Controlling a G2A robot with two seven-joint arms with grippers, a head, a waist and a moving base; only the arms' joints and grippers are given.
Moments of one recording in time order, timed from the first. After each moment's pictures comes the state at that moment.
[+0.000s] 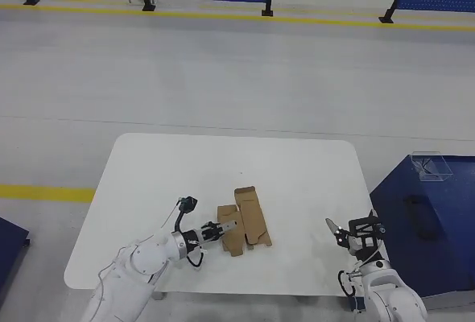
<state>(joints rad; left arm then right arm) 1.06 -1.27 -1.02 -1.18 0.14 -0.29 -0.61 -1.73 -1.15 1.60 -1.80 -1.33 0.00 0.00</state>
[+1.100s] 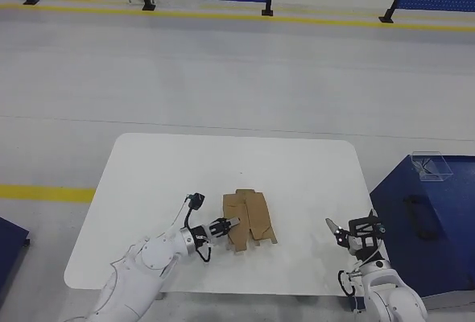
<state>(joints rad) 1.02 -1.31 -0.99 -1.12 -0.04 -0.39 -0.64 -1.73 -1.15 1.60 -1.80 -1.33 0.00 0.00</state>
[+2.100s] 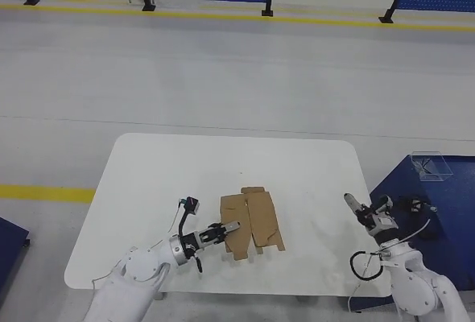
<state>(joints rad) 1.13 -1.28 -1.07 -1.25 -0.27 -0.51 -0.82 -1.63 -1.15 1.79 -1.82 -0.54 -0.25 0.31</state>
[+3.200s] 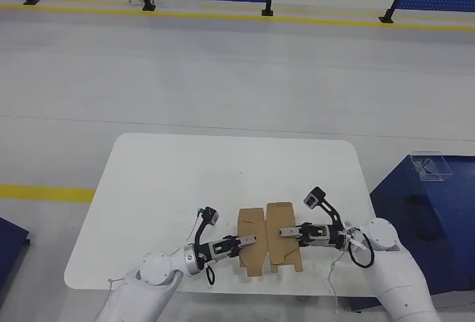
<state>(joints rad) 1.10 -1.32 -0.96 -1.18 -0.42 -0.53 -0.88 -1.06 -1.12 1.32 -1.10 0.57 -0.29 1.53</state>
